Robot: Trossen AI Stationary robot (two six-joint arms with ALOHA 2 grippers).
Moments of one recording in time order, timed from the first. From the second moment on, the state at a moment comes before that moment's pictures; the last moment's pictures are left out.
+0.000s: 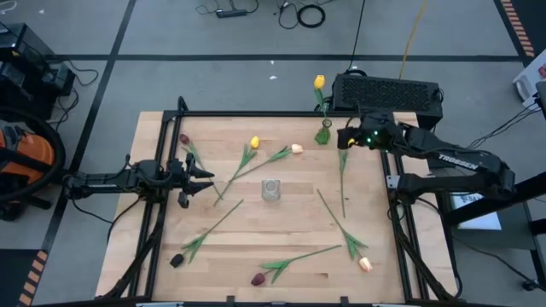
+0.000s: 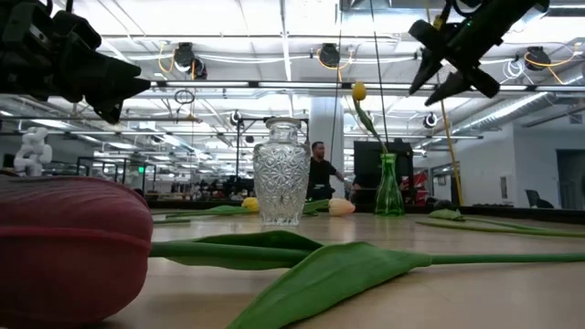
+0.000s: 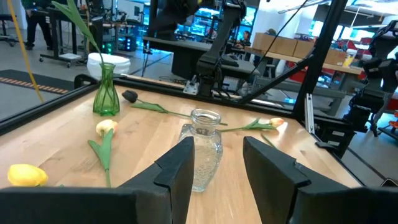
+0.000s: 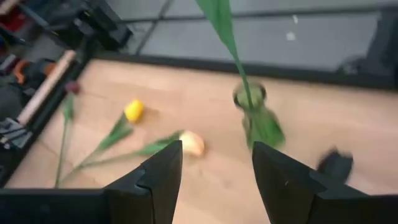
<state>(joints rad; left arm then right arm) 0.02 0.00 0.02 -0.02 0.02 -0.18 -0.39 0.91 0.86 -0.63 0.31 0.81</state>
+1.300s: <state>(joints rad) 0.02 0.01 0.11 0.06 -0.08 -0.43 -0.08 1.10 0.86 -0.74 0.31 1.31</state>
